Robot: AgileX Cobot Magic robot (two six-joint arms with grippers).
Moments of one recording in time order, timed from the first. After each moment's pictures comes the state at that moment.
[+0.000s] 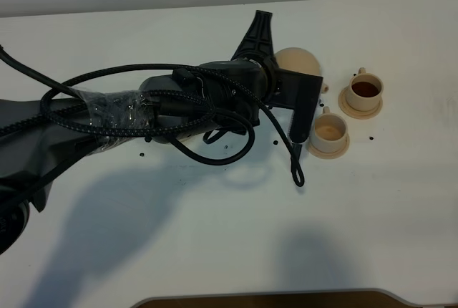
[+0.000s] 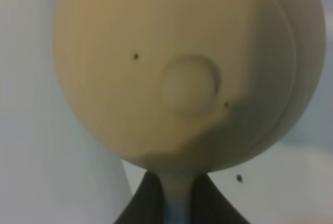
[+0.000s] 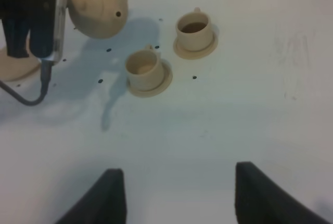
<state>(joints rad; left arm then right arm) -0.83 2.06 -1.39 1.11 0.40 0.22 -0.06 -0.01 -0.49 0.25 1.07 -0.04</state>
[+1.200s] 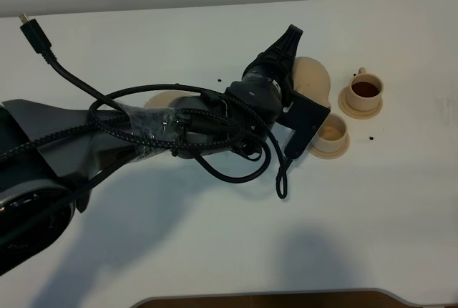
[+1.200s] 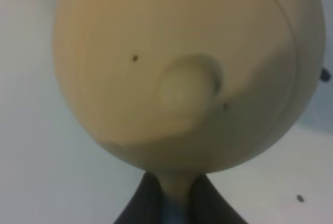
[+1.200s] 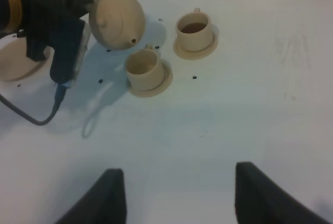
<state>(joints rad) -0.86 2.16 -1.39 1.52 0.41 0.10 -0.06 -0.01 -0.49 0.25 1.07 -0.04</state>
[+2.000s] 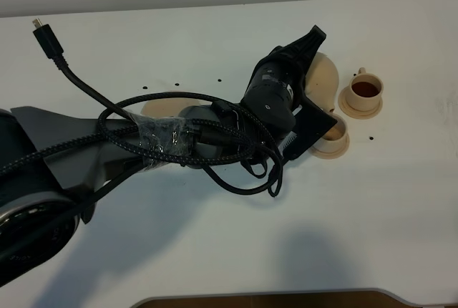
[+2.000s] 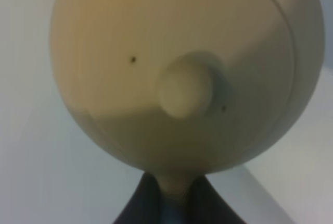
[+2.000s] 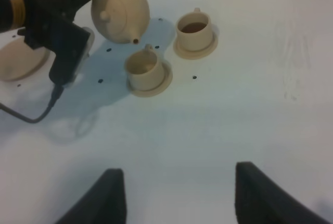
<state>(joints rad) -0.90 2.16 -1.39 1.68 0.47 0.15 -0.06 -0.01 -0.49 0.25 1.07 -0.04</state>
